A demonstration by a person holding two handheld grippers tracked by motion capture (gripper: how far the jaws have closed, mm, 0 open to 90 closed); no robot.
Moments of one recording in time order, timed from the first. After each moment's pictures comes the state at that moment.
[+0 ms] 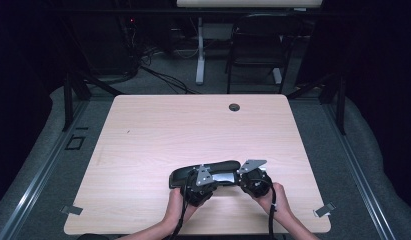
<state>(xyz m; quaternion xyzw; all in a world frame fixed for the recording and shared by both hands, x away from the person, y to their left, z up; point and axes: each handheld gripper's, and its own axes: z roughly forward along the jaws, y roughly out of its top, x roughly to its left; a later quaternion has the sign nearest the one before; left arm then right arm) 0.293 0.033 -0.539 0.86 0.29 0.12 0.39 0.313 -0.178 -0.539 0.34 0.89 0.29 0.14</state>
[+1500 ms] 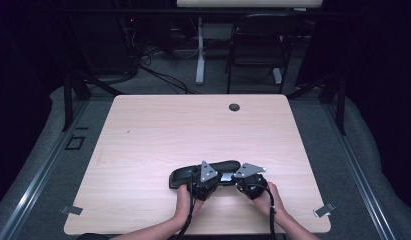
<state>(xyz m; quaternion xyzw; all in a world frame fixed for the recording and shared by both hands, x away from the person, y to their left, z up) 0.310 0.018 -0.559 0.83 0.33 0.15 0.43 0.315 -0.173 -0.564 0.32 0.87 0.32 0.21</state>
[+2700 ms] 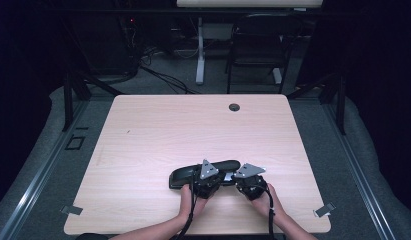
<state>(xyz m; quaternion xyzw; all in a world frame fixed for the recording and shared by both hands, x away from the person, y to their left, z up) 0.314 0.012 -0.559 0.81 0.34 0.12 0.46 0.312 -0.172 -0.567 0.34 0.85 0.33 0.21</state>
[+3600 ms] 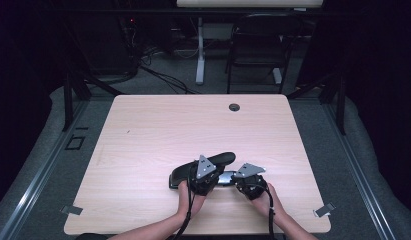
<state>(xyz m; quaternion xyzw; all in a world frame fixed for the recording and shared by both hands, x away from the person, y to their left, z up) 0.311 0.019 -0.536 0.79 0.33 0.17 0.49 0.313 -0.171 -0.567 0.34 0.85 0.33 0.21</state>
